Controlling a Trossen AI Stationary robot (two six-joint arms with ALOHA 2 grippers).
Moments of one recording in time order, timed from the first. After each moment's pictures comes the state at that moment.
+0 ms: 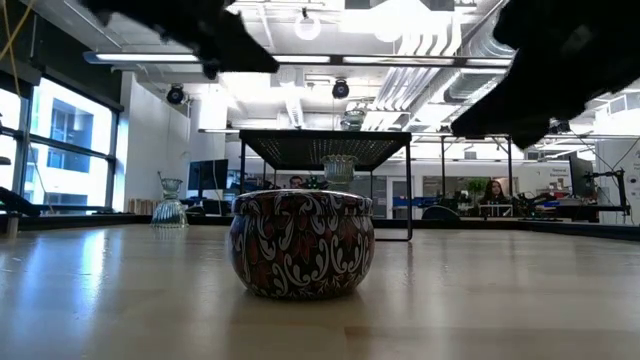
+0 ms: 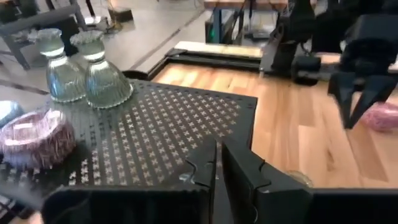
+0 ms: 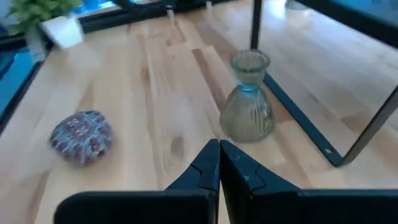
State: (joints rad) left arm -0.02 1.12 0.69 0.18 -0.36 -0.06; right arm 0.52 1.38 0.45 0.41 0.63 0.52
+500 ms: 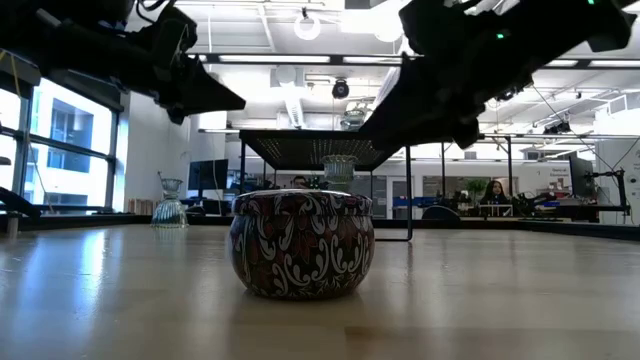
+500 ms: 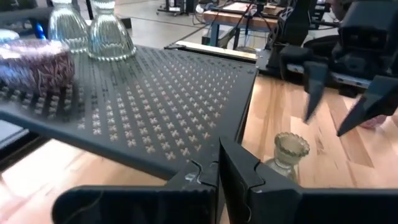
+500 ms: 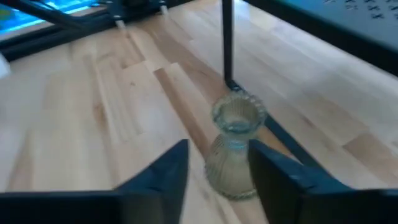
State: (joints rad) left arm -0.05 1.04 0.32 0.56 -0.37 -0.16; right arm 0.38 1.64 0.77 0.26 0.65 0.60
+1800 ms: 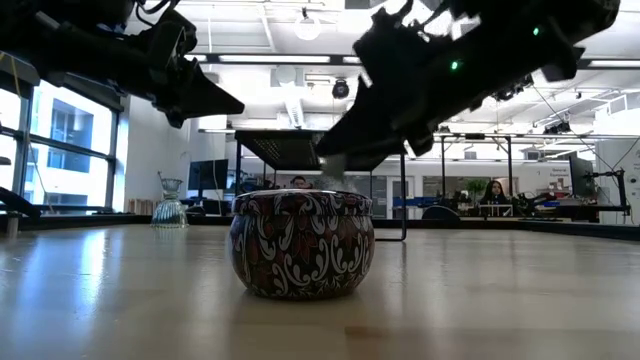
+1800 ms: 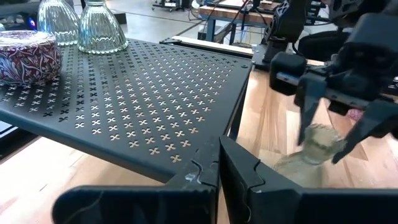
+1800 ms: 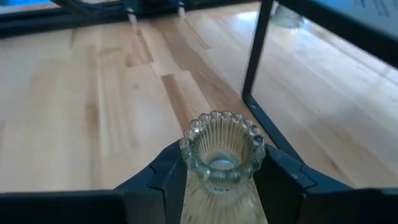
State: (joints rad) left arm -0.05 1.04 0.32 0.55 -0.35 -0.17; right arm 0.32 1.80 0.84 0.45 0.59 0.36
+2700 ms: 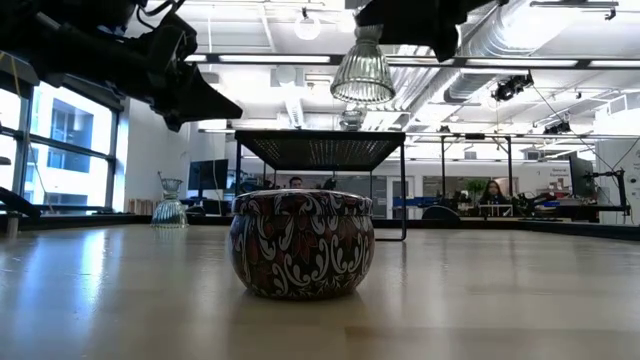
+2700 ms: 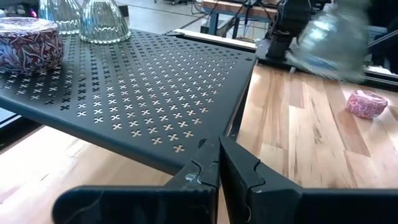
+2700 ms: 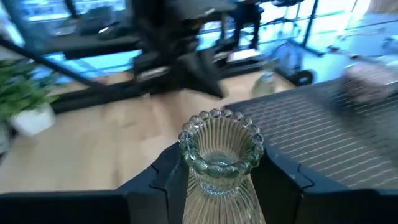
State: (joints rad) left arm -0.05 1.04 0.32 0.52 -0.36 -0.19; right arm 0.29 1.36 0.84 0.21 0.59 0.26
